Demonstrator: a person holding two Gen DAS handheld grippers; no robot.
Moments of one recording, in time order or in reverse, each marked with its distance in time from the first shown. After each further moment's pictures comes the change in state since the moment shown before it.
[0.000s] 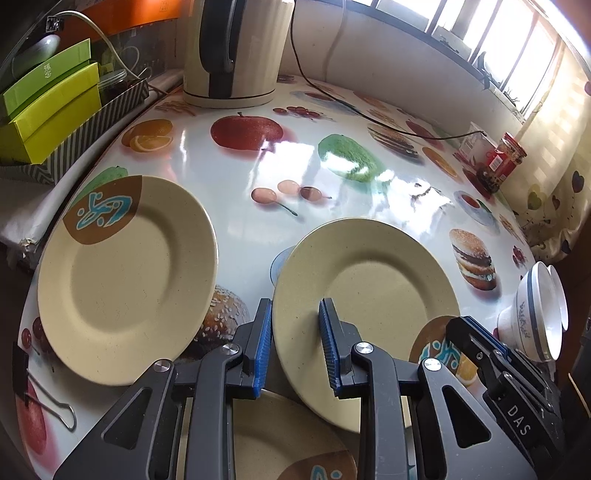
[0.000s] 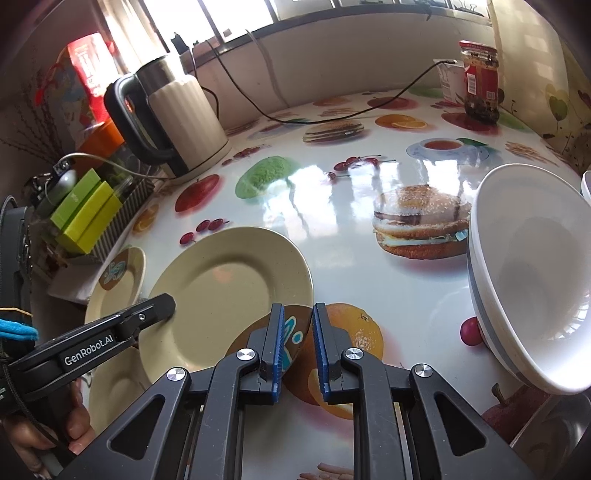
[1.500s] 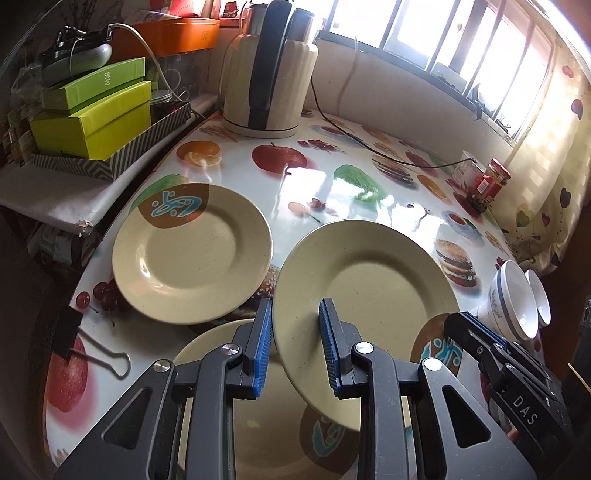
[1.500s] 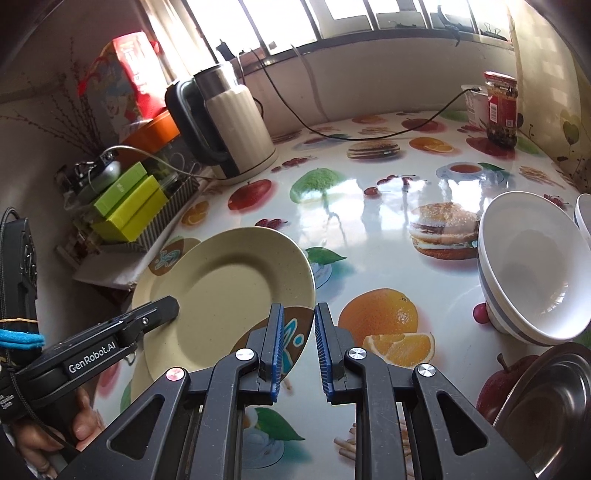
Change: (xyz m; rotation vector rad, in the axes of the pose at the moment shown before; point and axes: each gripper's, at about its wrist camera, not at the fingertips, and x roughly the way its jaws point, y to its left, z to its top) left arm -0.073 0.023 -0.034 -0.048 -0.108 0.017; right arm -0.047 0.040 -0.018 -0.087 -0.036 0.094
